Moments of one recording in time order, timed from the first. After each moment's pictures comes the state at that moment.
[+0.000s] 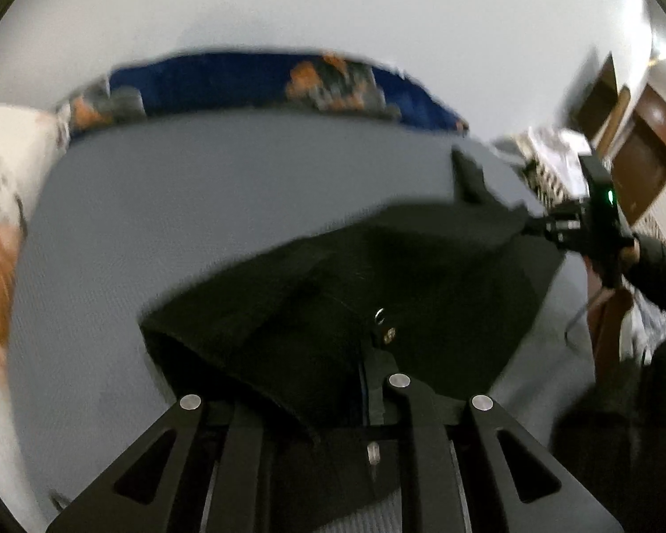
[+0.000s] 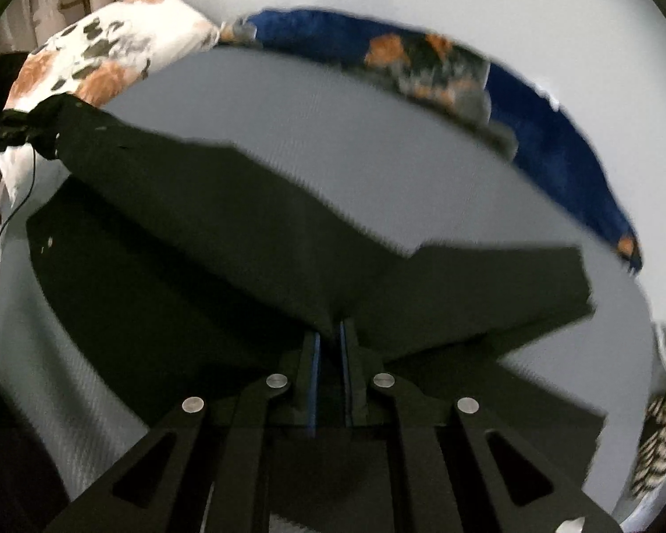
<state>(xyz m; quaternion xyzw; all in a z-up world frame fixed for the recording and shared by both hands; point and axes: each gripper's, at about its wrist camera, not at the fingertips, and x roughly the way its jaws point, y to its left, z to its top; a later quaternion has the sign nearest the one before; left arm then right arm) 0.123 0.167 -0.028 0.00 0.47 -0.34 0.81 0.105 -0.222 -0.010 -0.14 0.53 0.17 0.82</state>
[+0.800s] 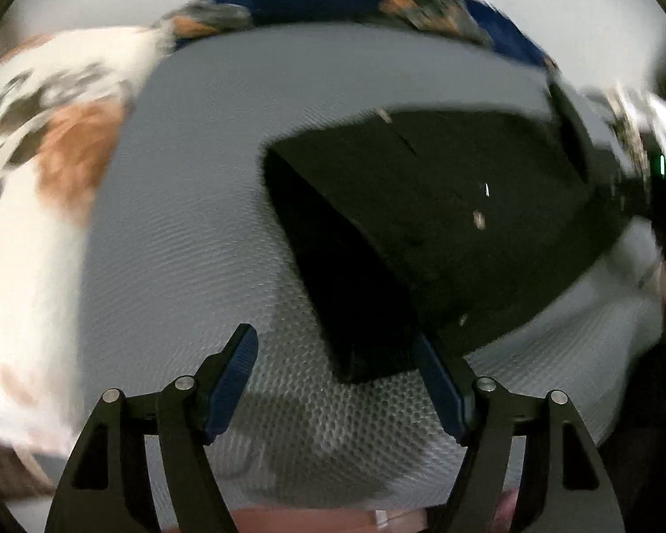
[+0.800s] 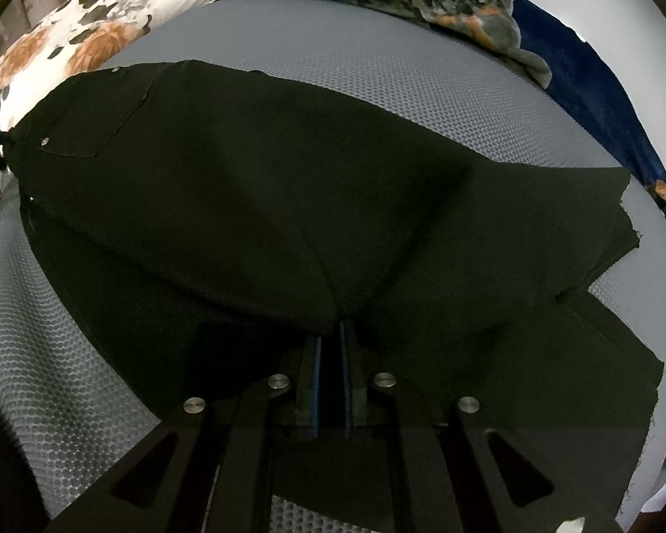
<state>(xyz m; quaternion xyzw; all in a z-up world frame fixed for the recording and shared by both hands) 0.052 0.213 -0.039 0.03 0.55 -0.17 0.82 0.084 -0.215 -0.068 -0.12 0.58 0.18 0.79</state>
